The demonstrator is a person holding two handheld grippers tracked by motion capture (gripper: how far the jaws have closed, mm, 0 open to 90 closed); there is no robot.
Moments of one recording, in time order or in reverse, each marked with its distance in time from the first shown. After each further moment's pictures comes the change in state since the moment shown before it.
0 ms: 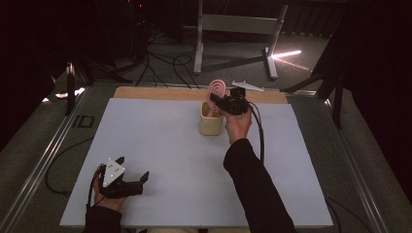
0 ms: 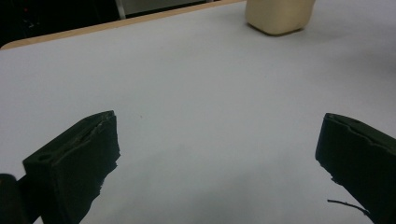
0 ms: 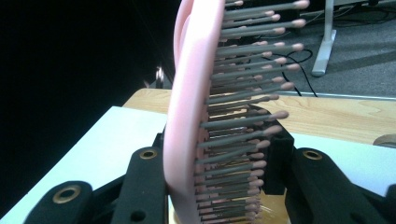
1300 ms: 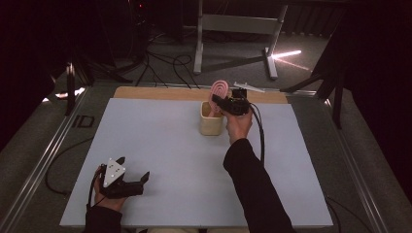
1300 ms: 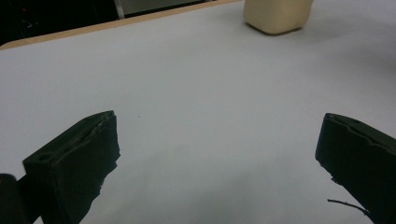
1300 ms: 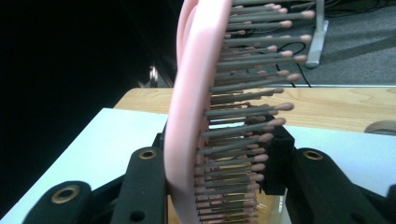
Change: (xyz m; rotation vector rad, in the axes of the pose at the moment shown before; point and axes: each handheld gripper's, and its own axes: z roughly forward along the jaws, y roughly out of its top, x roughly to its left) left arm -0.001 0.000 0.001 0.001 -0.005 0.002; right arm -0.012 -0.005 0.006 0.007 -0.025 0.048
